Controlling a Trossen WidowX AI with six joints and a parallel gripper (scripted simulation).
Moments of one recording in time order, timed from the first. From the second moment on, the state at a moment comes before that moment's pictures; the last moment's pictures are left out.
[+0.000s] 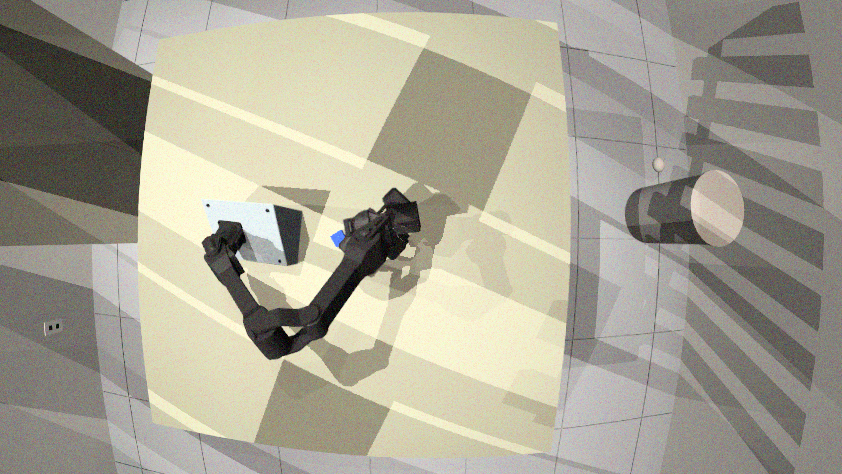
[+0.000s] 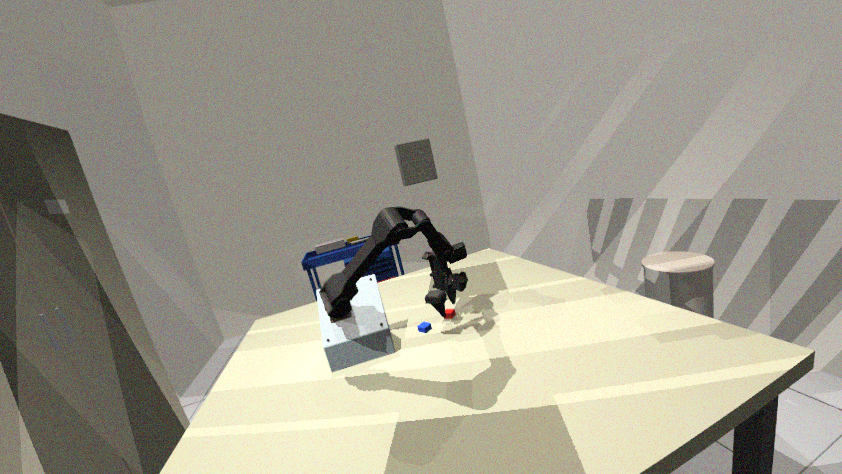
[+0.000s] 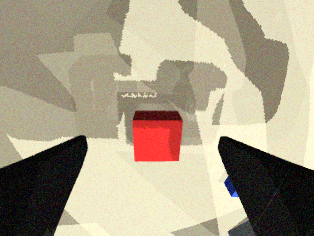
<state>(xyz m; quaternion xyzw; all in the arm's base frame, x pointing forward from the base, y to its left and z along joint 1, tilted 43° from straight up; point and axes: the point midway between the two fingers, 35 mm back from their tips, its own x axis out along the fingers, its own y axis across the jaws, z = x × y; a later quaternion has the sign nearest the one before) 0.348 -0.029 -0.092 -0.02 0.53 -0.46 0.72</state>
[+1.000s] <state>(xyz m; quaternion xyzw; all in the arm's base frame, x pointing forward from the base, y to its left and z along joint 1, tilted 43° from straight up) 0.345 -0.040 -0.104 -0.02 0.53 -0.46 0.71</state>
